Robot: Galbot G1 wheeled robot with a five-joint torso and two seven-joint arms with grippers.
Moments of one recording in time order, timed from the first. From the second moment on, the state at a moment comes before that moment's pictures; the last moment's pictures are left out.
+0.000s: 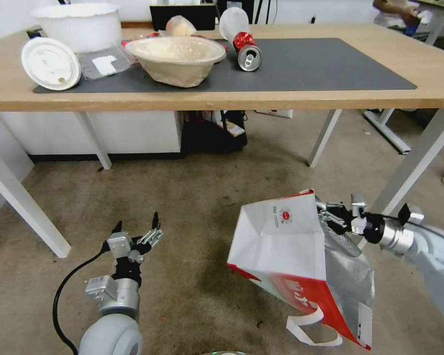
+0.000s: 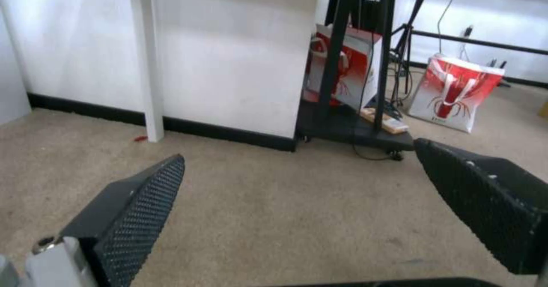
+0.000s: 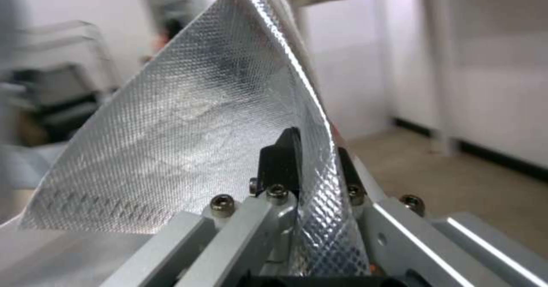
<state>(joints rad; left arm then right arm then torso) 1.65 -1.31 -0.43 -2.18 -0.39 -0.01 -0.35 -1.09 0.75 0.49 1.60 0.99 -0.18 -1.40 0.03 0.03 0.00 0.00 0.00</state>
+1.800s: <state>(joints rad) 1.67 -1.31 -0.42 -2.22 -0.43 -0.02 -0.39 -1.17 0.78 0.48 1.73 1.05 -0.29 -1.48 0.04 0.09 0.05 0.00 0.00</state>
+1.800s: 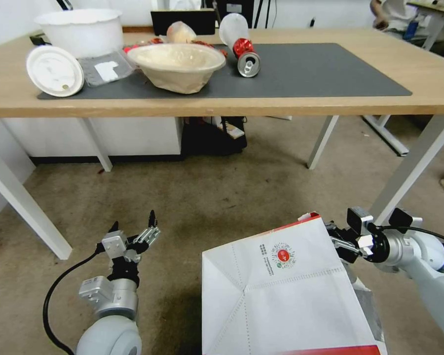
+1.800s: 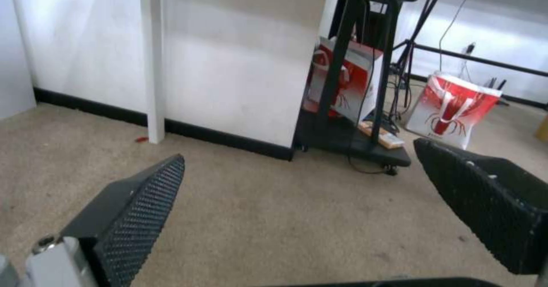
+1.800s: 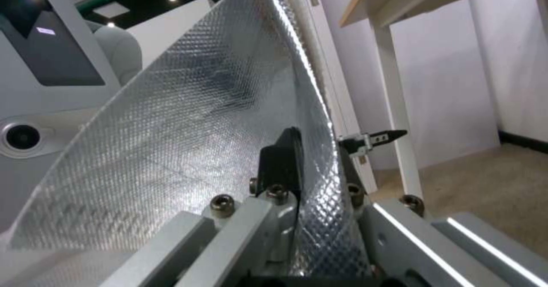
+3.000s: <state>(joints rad) 1.65 -1.31 -0.41 -2.20 -0.43 -0.01 -0.41 -1.17 0.78 0.48 1.74 1.05 -0.29 -1.46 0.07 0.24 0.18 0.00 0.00</state>
